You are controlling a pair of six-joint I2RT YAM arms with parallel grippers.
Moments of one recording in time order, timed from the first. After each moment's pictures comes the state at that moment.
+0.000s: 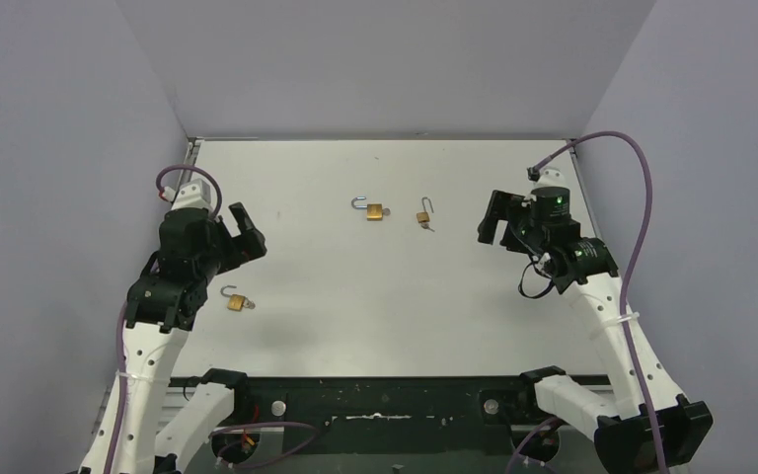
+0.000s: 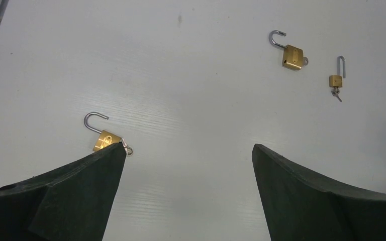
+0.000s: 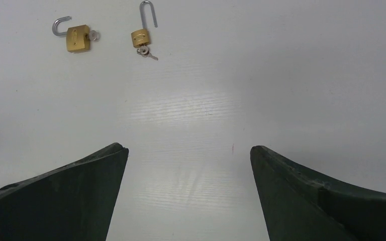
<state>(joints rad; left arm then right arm) -0.16 0.83 1.05 -0.81 -0.14 -0.46 0.22 1.04 1.07 -0.71 0.07 0.34</state>
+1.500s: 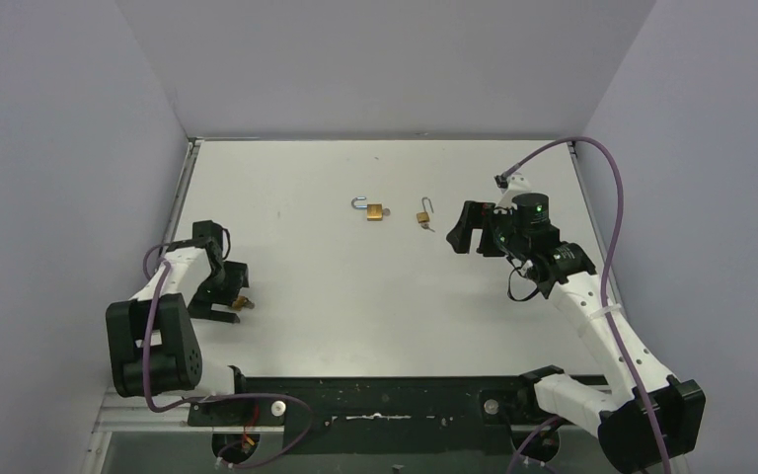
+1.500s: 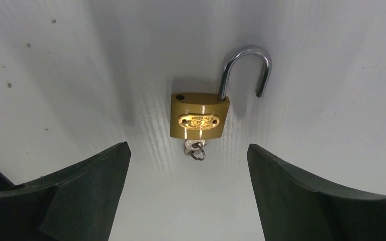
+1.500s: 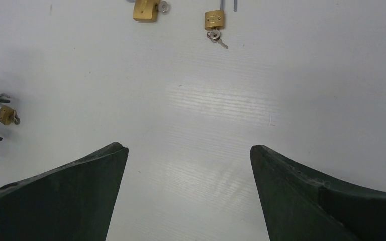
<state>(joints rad) 0.14 1.41 0.81 -0.86 -0.17 -1.33 0.29 1.06 0.92 -0.47 -0.16 0.32</state>
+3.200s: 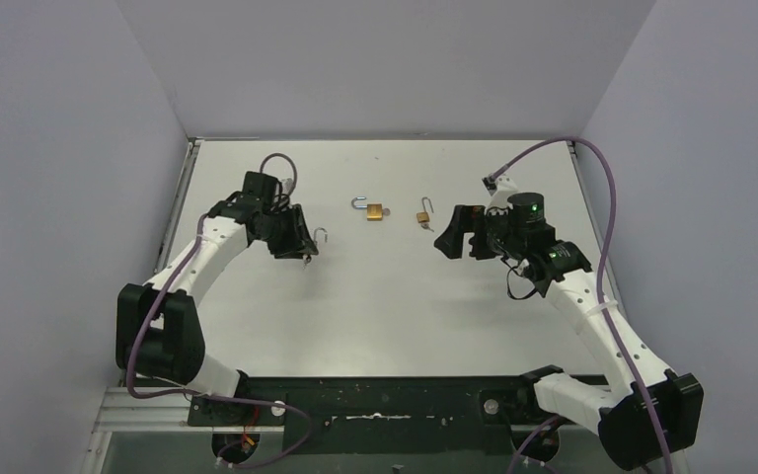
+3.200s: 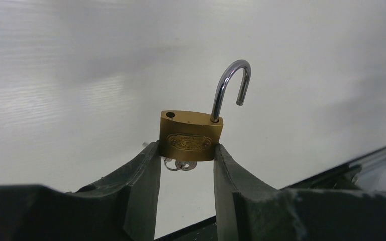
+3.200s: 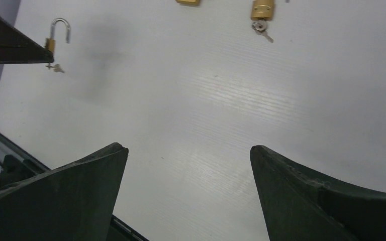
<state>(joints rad) -0.18 1.52 1.13 -0.69 0.25 -0.51 0.30 1.06 0.91 -0.46 -0.27 0.30</state>
